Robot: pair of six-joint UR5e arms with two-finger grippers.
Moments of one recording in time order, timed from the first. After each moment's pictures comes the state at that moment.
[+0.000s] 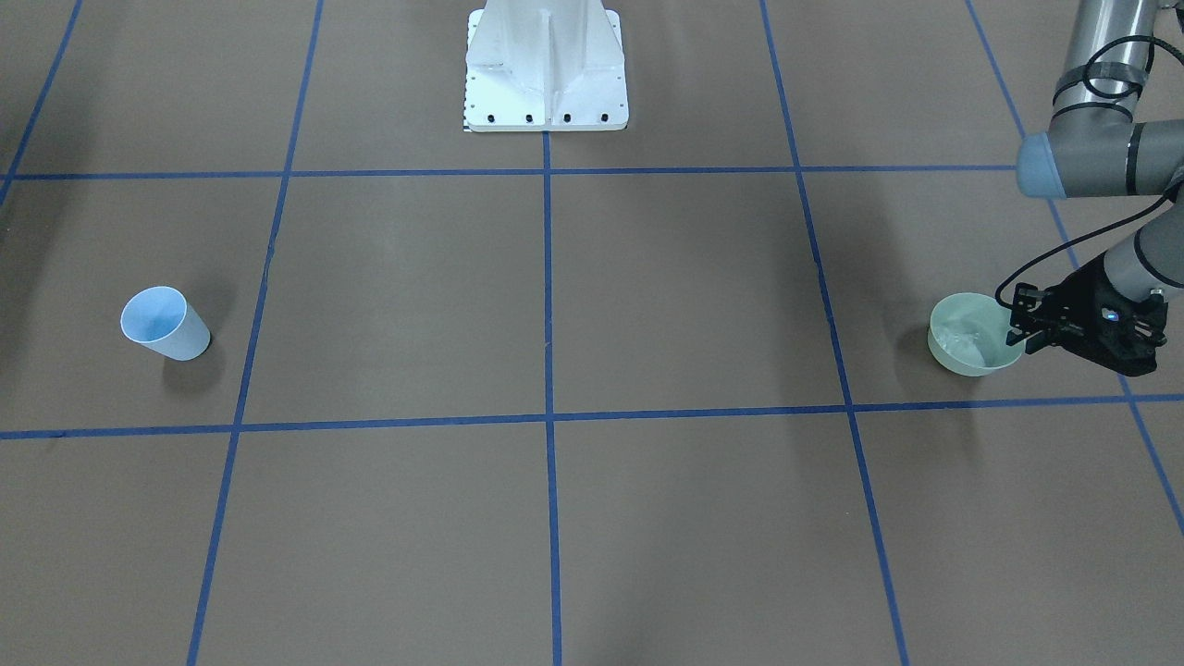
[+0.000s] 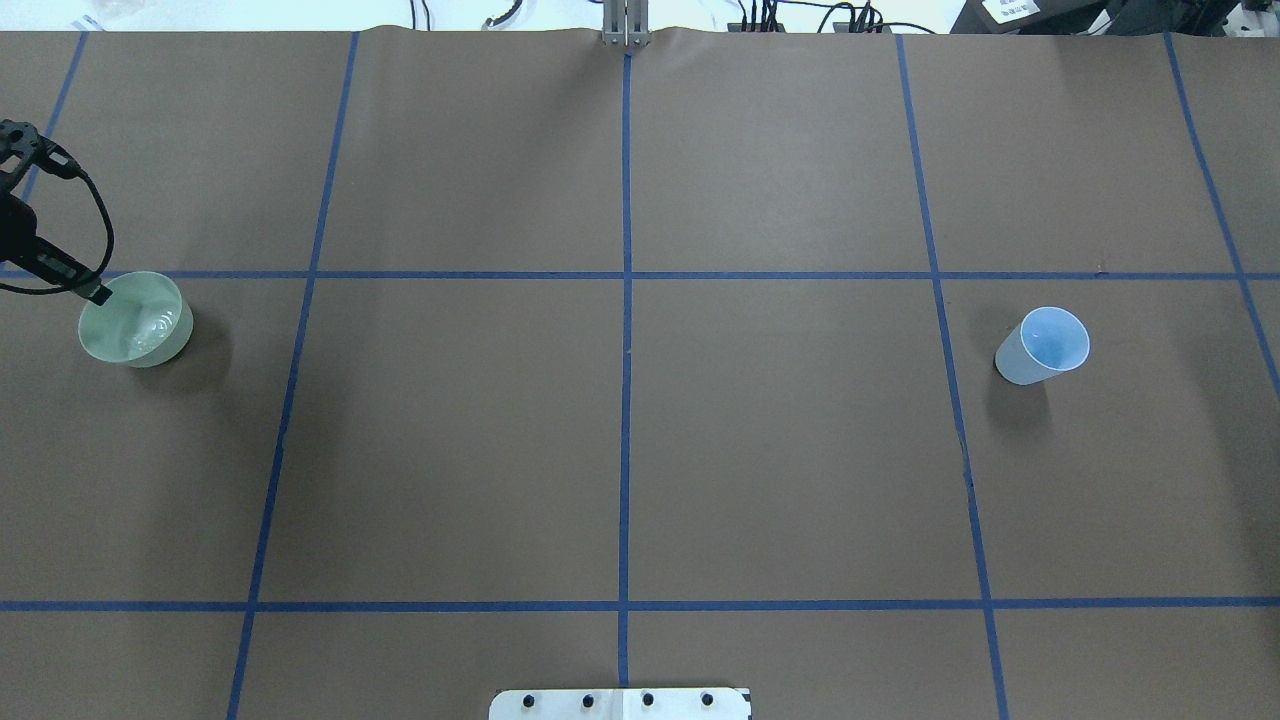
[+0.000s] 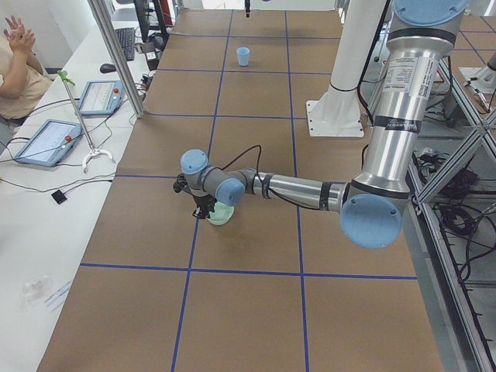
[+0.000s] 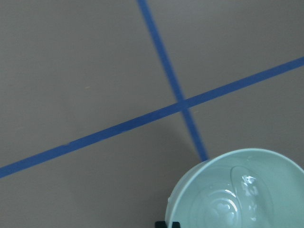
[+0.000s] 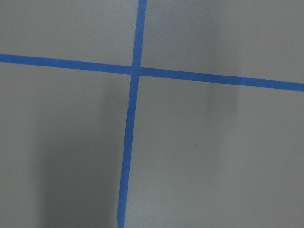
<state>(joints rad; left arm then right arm) -1.13 -1.74 -1.47 -1.94 -2.30 -0.11 1.49 -1.66 1.50 -1.31 2.31 0.05</state>
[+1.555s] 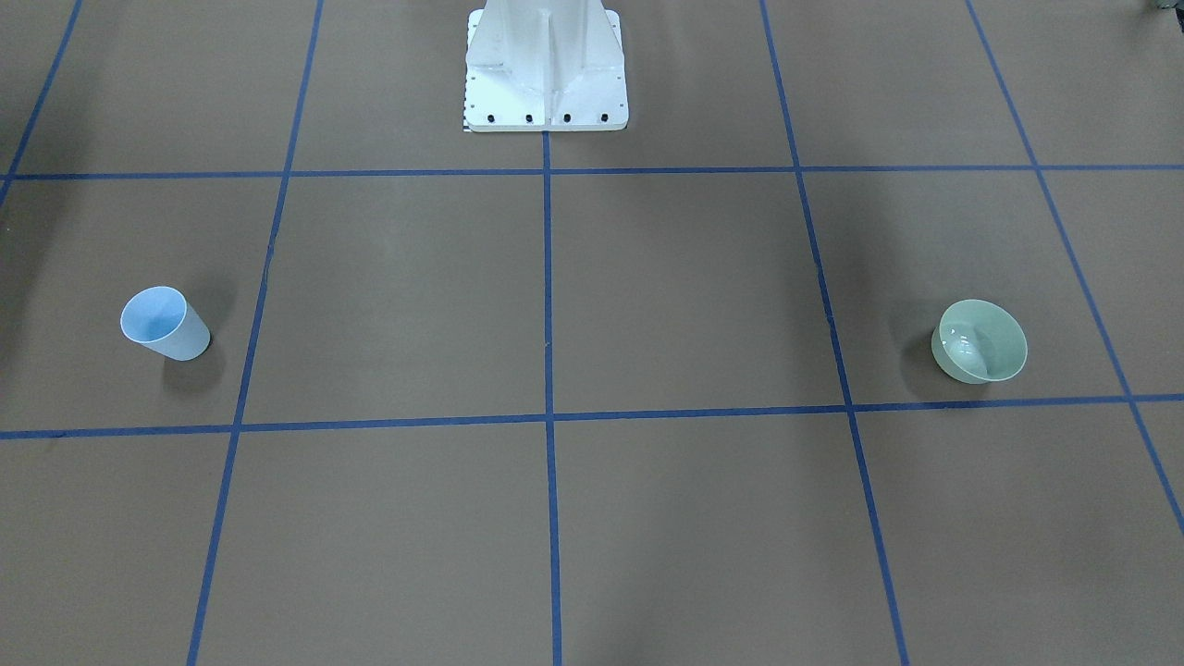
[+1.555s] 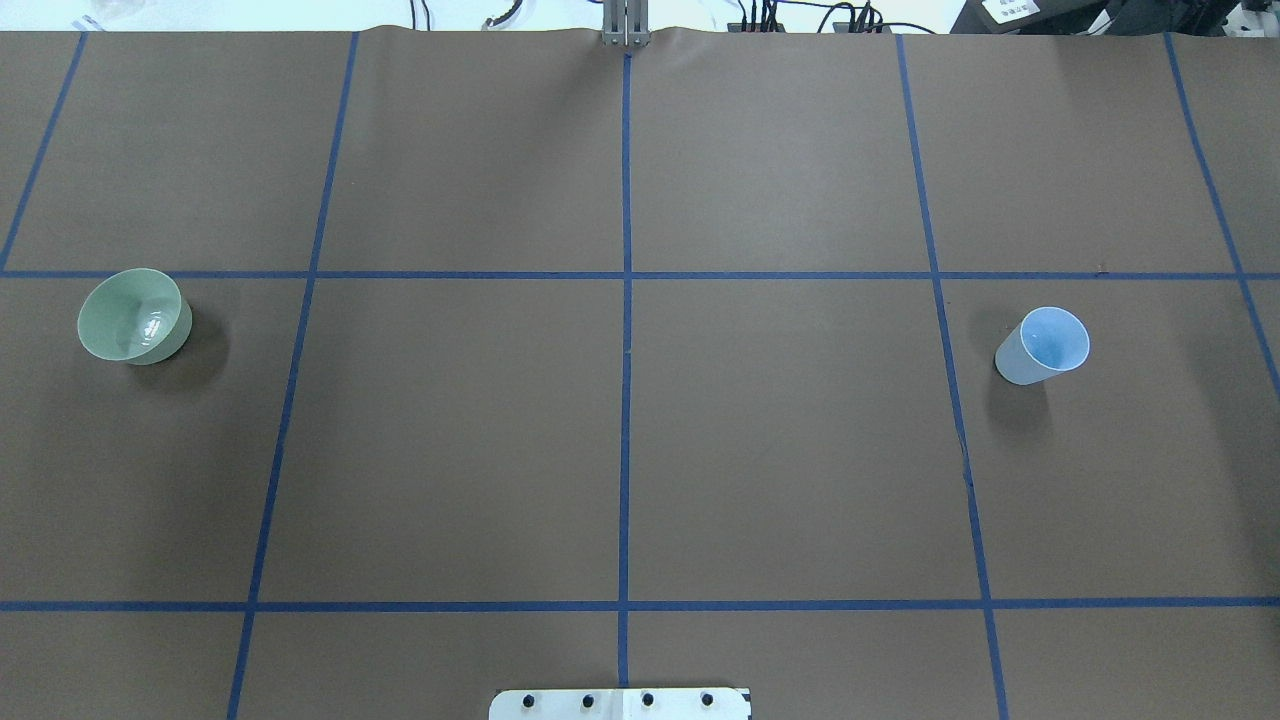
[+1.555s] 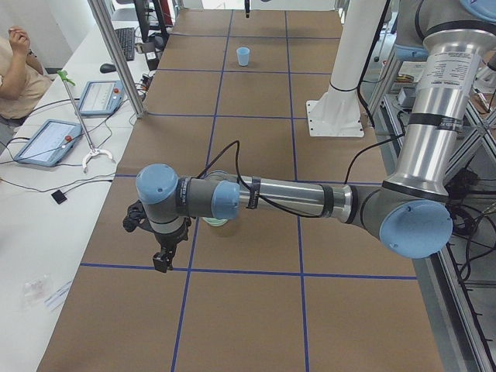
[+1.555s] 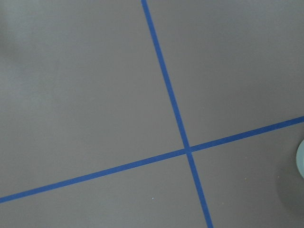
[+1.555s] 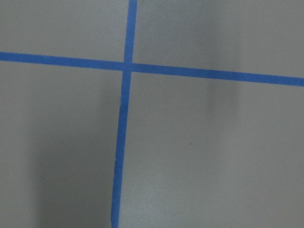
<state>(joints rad) -1.63 -1.76 -1.49 -1.53 -2.29 0.27 1.49 -1.65 1.48 -1.31 2.31 0.05</state>
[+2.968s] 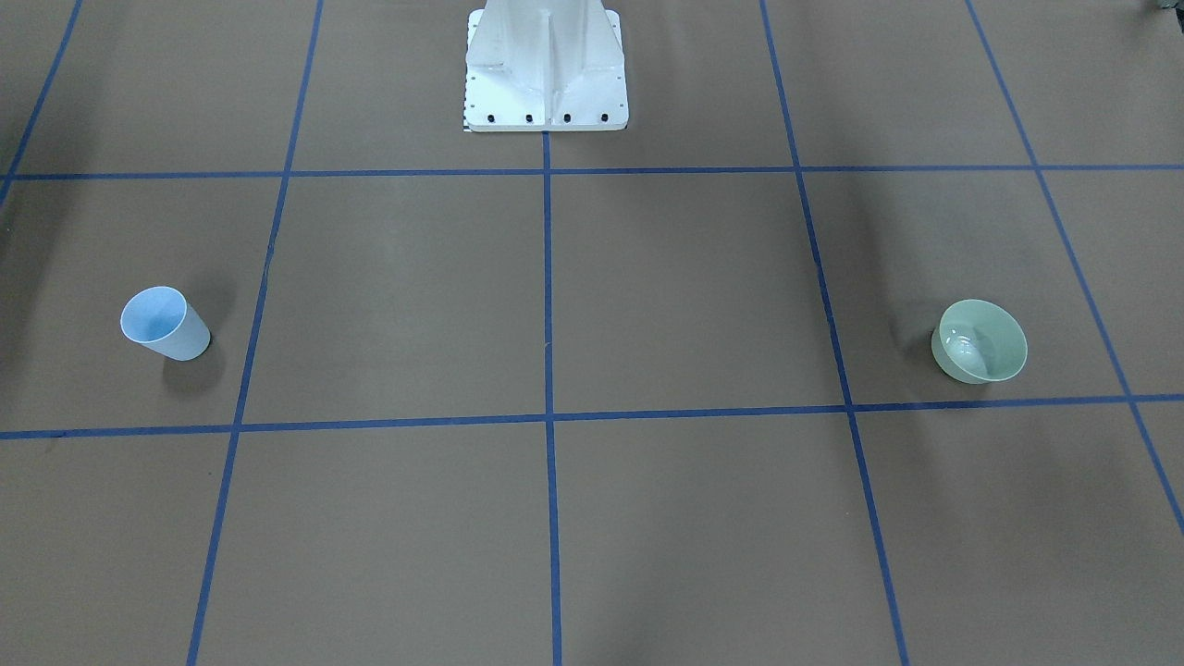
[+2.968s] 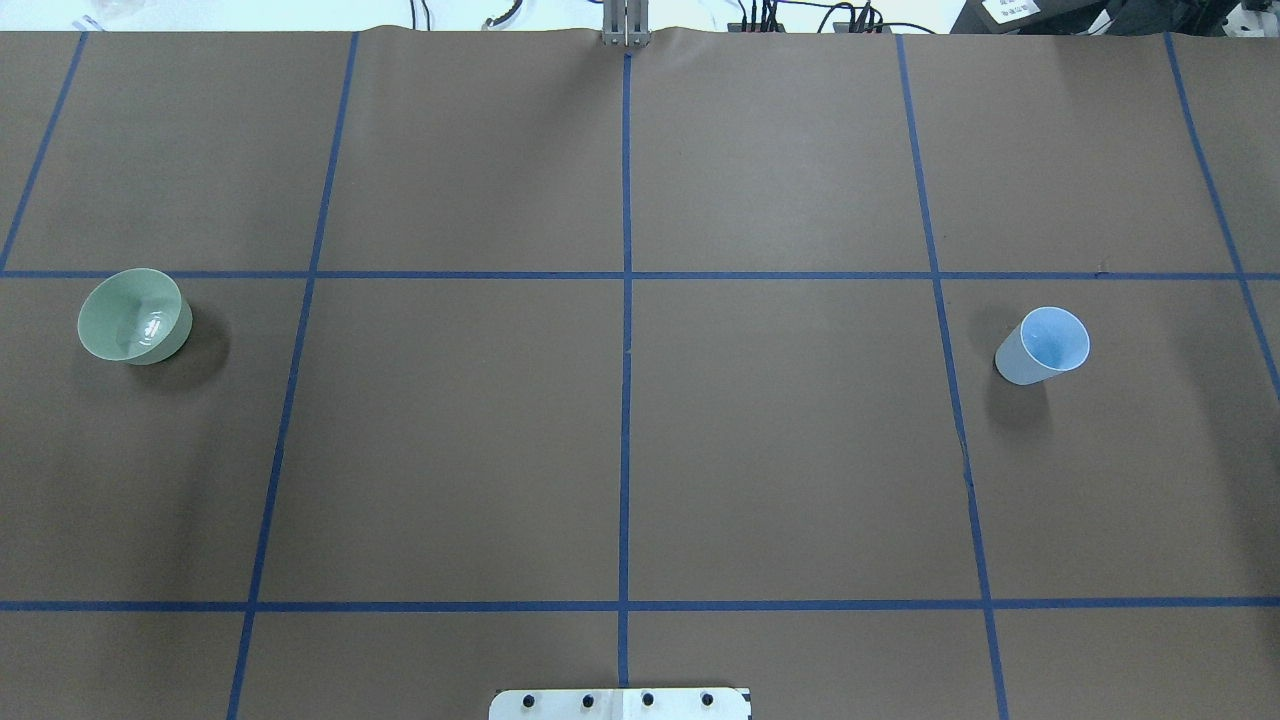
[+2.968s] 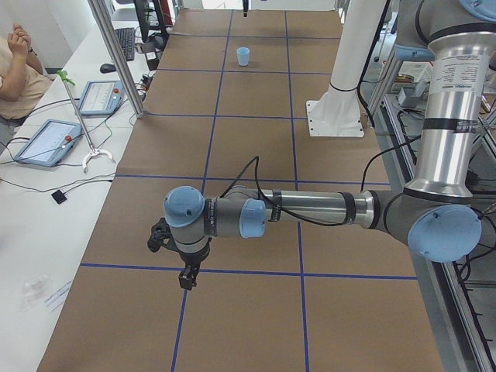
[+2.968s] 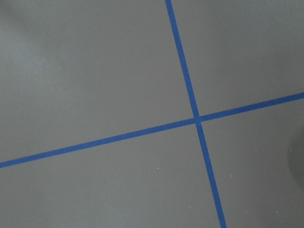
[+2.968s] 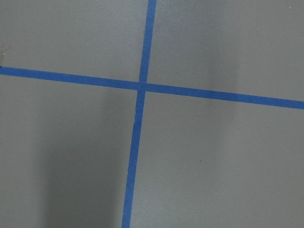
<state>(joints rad) -1.63 -1.62 -1.54 -1.57 -2.31 0.27 1.49 -1.63 1.50 -1.31 2.31 0.05</state>
